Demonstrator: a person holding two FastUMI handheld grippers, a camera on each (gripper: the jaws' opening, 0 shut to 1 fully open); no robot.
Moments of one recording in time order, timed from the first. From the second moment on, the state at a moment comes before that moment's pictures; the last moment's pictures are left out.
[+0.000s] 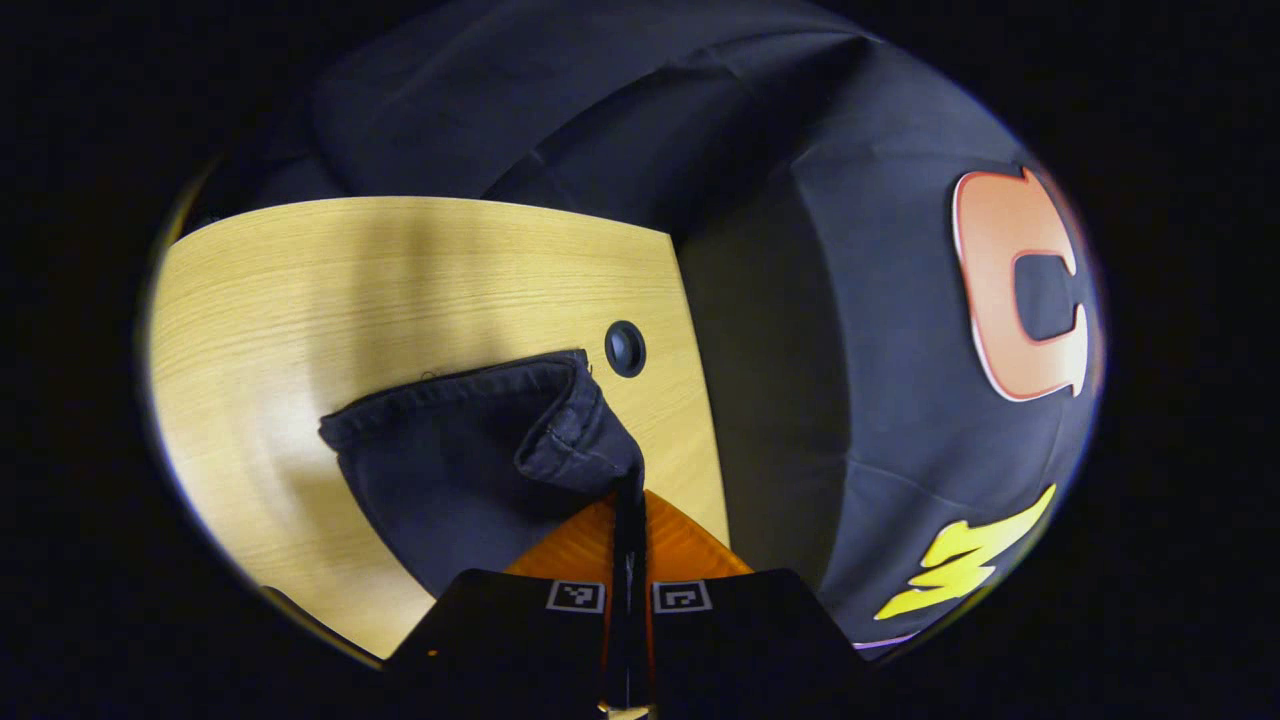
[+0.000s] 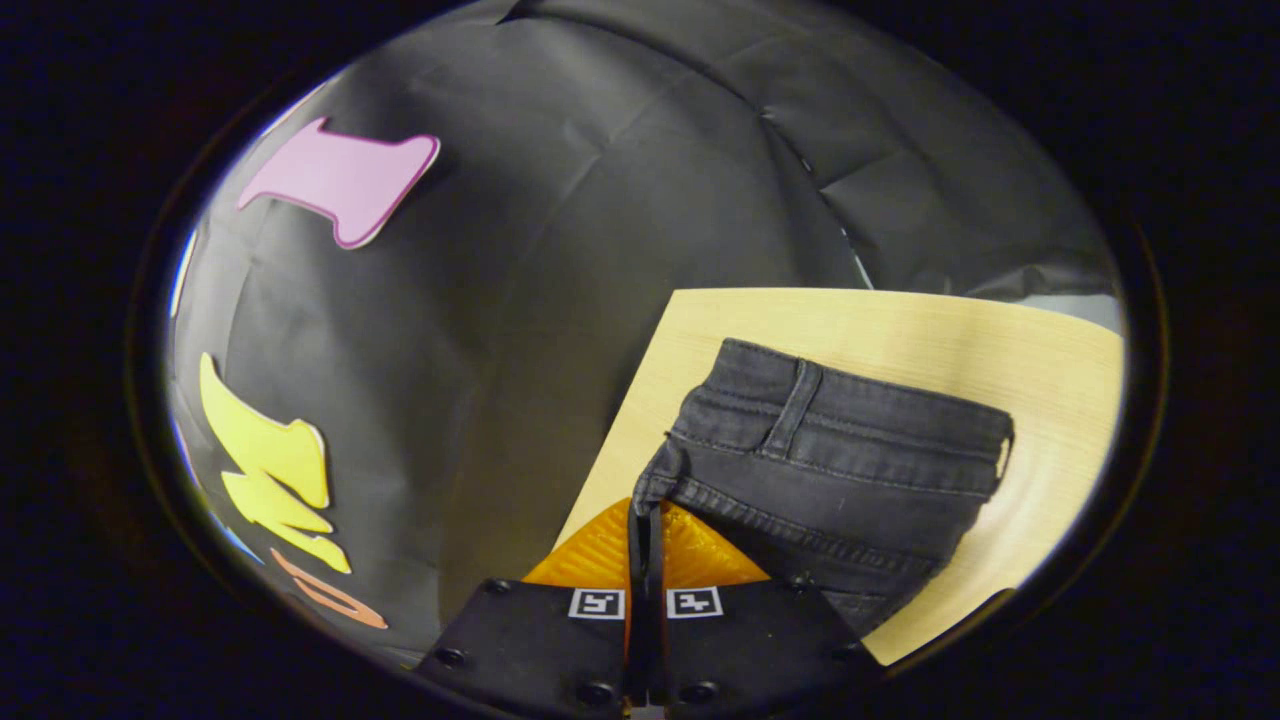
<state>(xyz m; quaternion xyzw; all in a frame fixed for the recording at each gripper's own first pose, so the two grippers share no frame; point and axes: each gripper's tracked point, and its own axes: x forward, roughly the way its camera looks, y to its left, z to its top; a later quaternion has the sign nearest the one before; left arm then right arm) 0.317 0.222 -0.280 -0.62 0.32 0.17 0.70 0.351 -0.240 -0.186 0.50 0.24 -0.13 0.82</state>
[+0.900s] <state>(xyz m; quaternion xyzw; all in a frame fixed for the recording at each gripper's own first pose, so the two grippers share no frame) 0.337 0.194 -0.237 -0.66 0.21 0.09 0.72 0.366 -0.243 -0.188 0.49 0.22 -0.10 0.84</state>
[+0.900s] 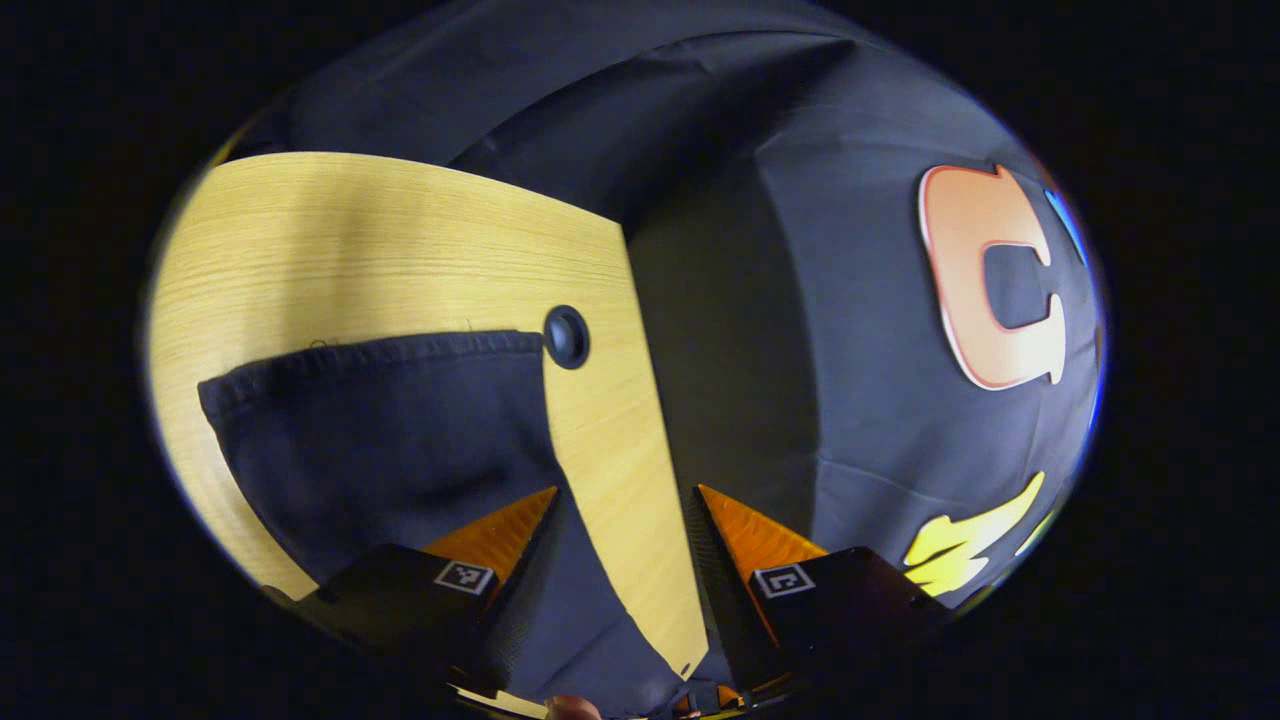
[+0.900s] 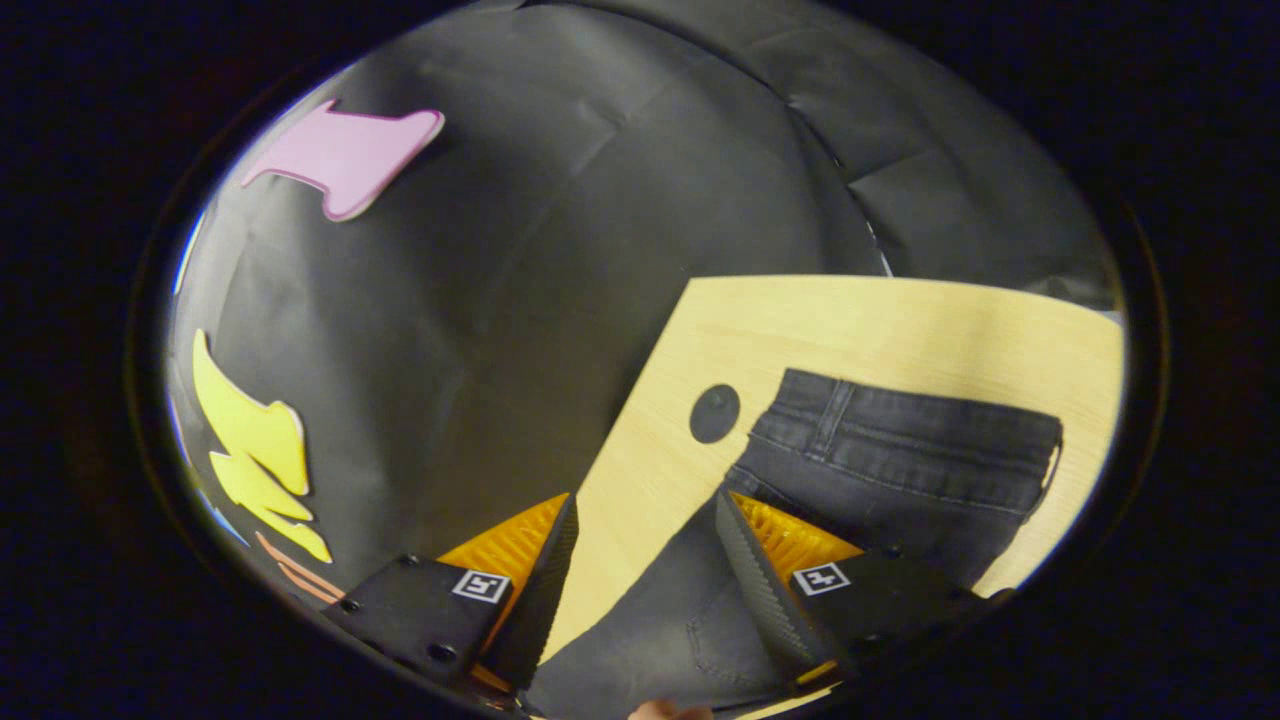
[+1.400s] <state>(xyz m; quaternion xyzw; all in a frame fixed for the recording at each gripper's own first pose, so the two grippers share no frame) 0.253 0.115 -0.072 -0.43 0.14 -0.06 0.89 0.250 -0.280 -0.104 0.30 0.13 -0.10 0.94</state>
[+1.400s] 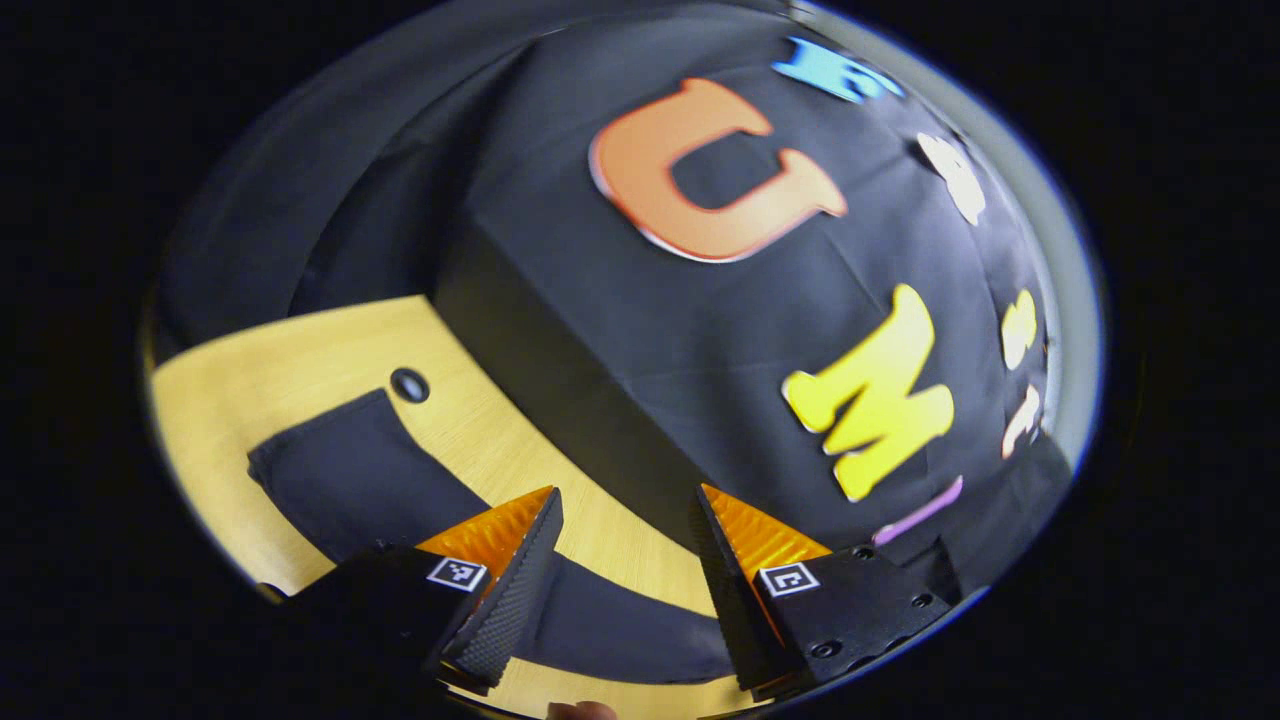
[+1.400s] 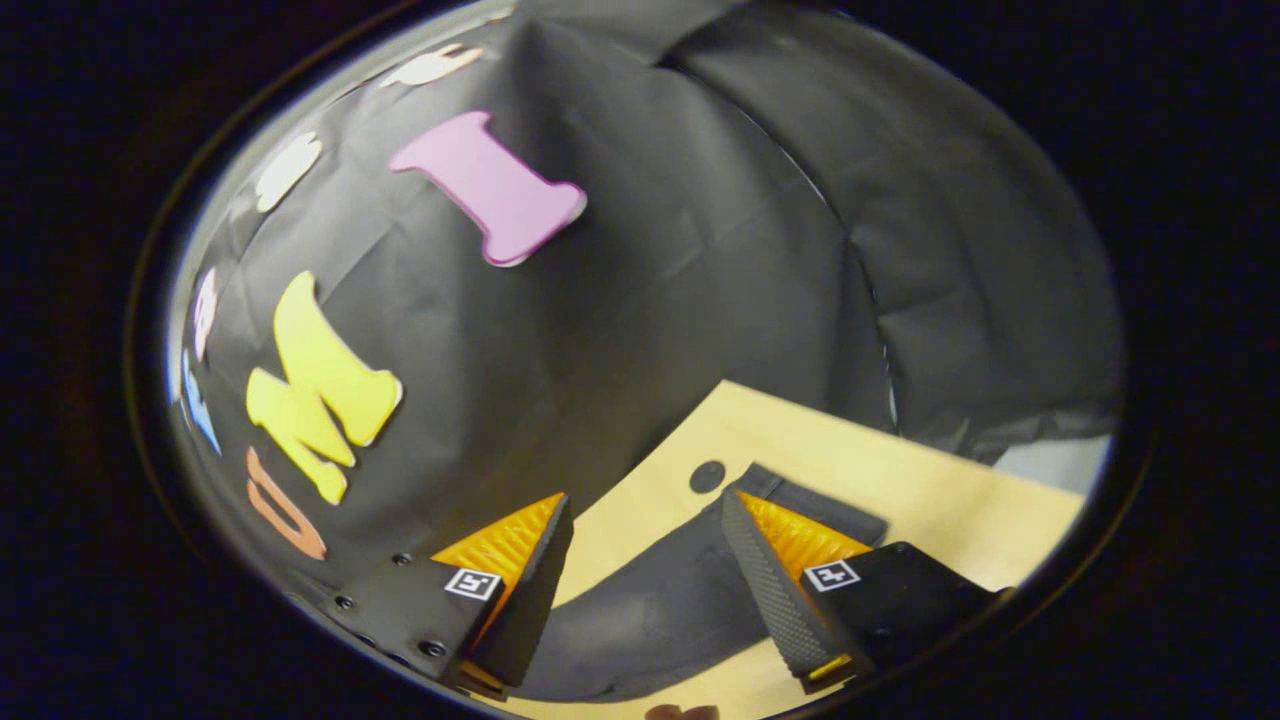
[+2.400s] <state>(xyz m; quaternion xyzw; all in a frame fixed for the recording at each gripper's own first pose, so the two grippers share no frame) 0.118 0.023 0.022 -0.10 0.07 -0.04 0.99 0.230 -0.295 -0.251 0.51 0.25 -0.12 0.81</state>
